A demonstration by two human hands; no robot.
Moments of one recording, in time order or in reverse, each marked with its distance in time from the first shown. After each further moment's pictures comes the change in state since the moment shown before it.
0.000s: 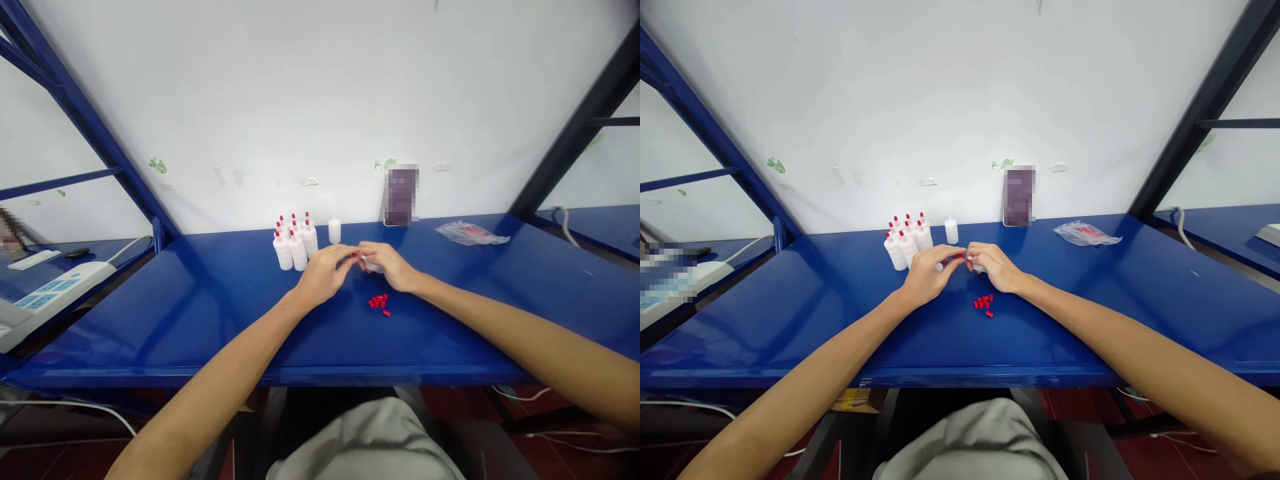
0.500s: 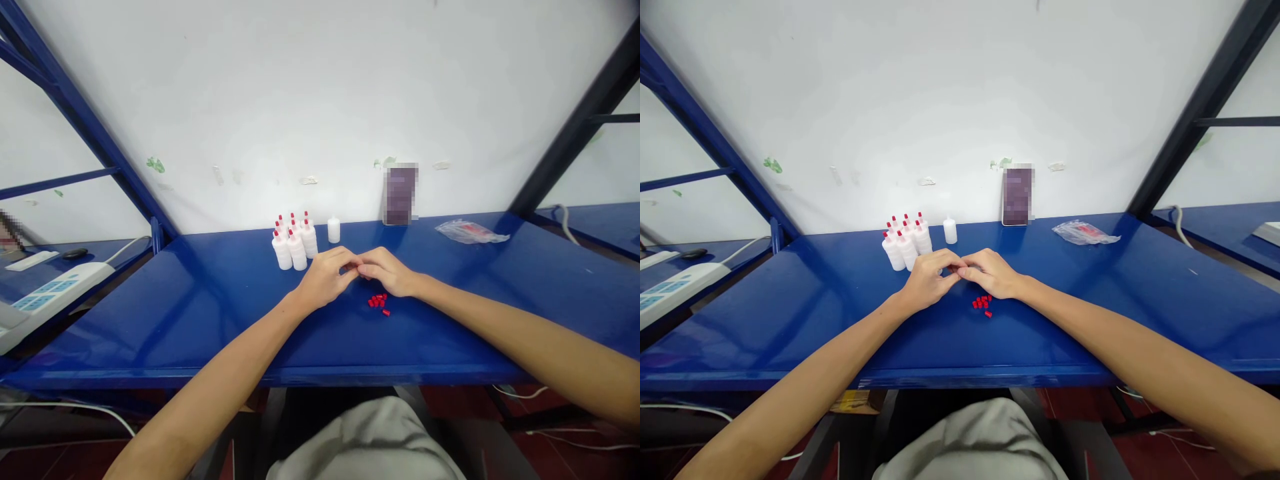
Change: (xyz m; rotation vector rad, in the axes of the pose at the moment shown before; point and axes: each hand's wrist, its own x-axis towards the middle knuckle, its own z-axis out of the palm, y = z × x) left_hand -0.001 0.004 0.002 -0.126 -0.035 0.063; right_hand -0.004 0.000 0.004 -0.143 -0.122 -0.058
